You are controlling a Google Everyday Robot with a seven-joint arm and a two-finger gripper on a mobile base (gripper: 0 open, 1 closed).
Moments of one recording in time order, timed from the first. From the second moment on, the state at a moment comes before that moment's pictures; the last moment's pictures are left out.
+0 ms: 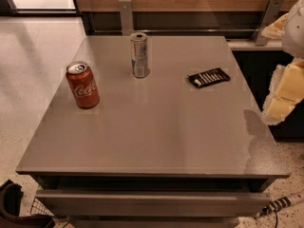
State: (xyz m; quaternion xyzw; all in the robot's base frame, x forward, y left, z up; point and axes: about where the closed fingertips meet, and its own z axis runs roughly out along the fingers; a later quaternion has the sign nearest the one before) arm 0.439 -0.212 0.988 -0.60 0.78 -0.05 0.18
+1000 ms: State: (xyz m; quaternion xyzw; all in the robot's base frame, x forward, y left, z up) arm 0.458 -0.165 0.976 -0.59 0.76 0.01 0.29
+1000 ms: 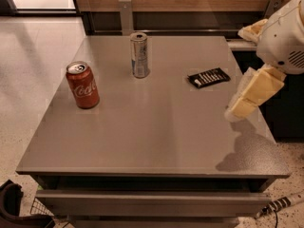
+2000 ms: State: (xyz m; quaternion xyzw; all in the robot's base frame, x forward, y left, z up) arm 0.481 -0.037 0.933 -0.54 0.66 0.22 0.47
